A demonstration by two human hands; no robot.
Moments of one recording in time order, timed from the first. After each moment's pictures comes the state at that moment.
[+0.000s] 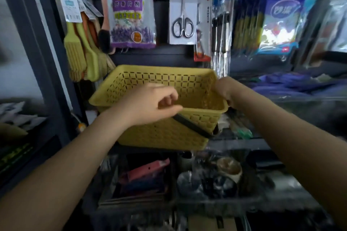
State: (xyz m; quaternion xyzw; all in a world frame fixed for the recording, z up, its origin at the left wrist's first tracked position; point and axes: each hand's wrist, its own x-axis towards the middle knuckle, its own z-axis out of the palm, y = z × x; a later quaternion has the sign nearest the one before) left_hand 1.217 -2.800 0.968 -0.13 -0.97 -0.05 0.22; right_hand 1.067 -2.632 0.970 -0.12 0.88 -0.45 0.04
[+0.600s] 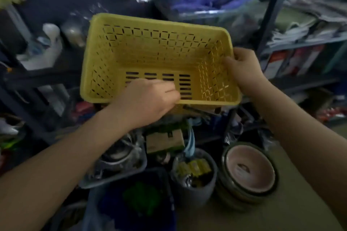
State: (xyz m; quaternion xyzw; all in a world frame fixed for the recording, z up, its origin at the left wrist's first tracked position) left_hand 1.304 -2.591 0.870 -0.34 -0.91 0.06 0.22; right_hand 1.200 -2.379 0.872 -0.06 0.84 -0.52 -0.10
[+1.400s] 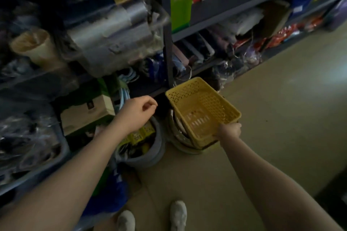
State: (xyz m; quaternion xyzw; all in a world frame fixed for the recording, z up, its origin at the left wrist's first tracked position) left_hand 1.159 -2.353 0.592 -0.07 -0.94 -0.30 -0.14; right_hand 1.183 -2.095 0.458 0.57 0.63 -0.52 0.08
